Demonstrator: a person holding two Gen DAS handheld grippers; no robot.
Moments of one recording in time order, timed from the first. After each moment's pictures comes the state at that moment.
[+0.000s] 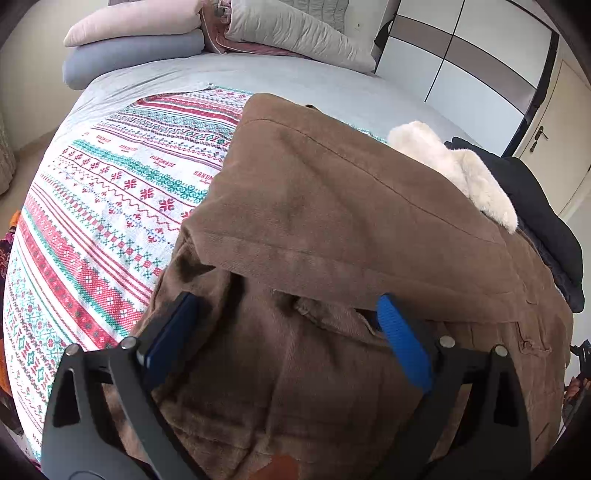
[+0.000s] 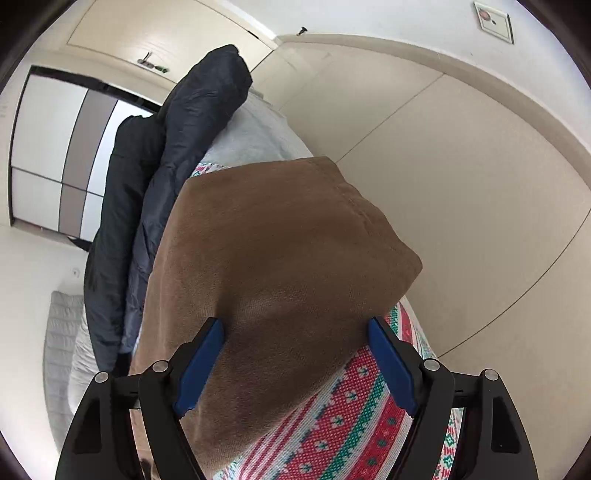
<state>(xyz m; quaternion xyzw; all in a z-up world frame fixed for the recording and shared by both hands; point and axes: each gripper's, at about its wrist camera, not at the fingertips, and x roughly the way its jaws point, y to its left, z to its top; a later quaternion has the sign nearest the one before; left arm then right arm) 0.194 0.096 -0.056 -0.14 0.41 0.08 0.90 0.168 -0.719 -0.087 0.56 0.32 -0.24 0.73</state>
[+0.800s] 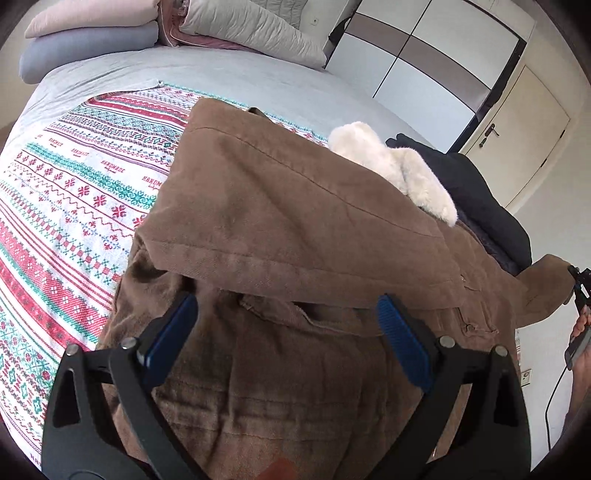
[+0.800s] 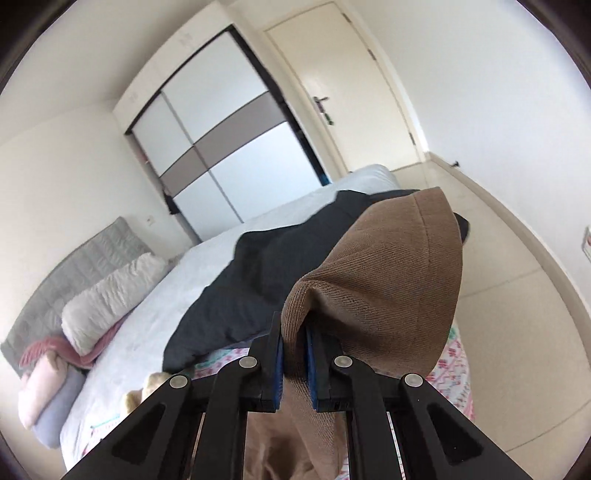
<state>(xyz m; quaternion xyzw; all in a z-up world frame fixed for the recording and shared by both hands) 0.187 0.103 -0.034 -0.20 0.40 -0.03 0.89 0.222 -0.582 0.135 0.26 0.21 -0.13 0.93</state>
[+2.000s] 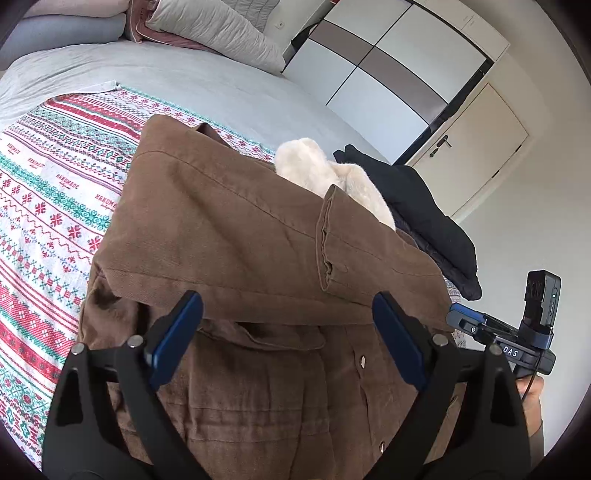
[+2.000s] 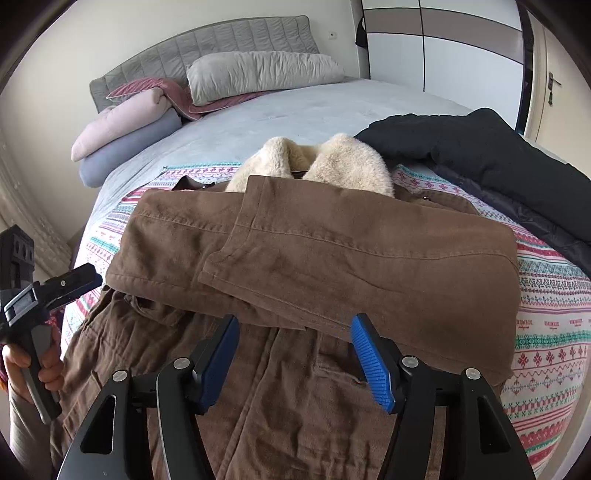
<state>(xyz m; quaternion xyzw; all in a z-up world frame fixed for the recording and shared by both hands) 0.201 0.102 -0.011 -0.24 0.39 -0.14 0.88 0.243 -0.308 0.046 0.00 0.45 0.17 0.88</state>
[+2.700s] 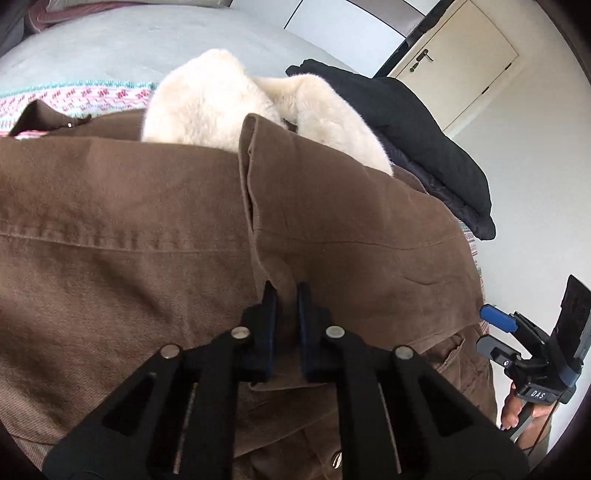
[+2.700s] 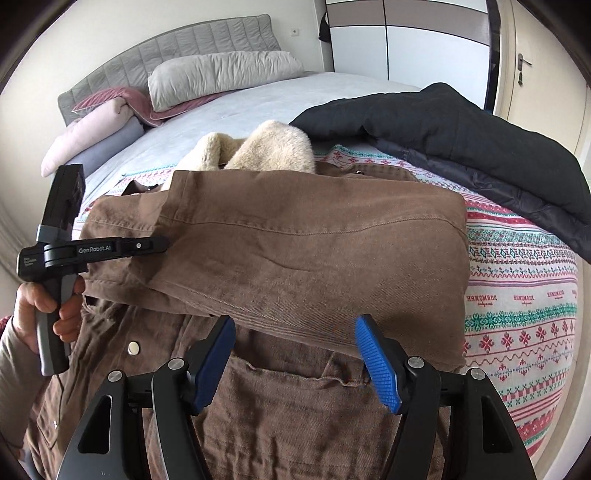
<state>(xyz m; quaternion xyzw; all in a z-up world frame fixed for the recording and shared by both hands) 0.318 -0.025 -0.045 -0.13 0.48 -0.21 0.84 0.256 -0.377 0.019 0.02 0.46 0.11 0.88</state>
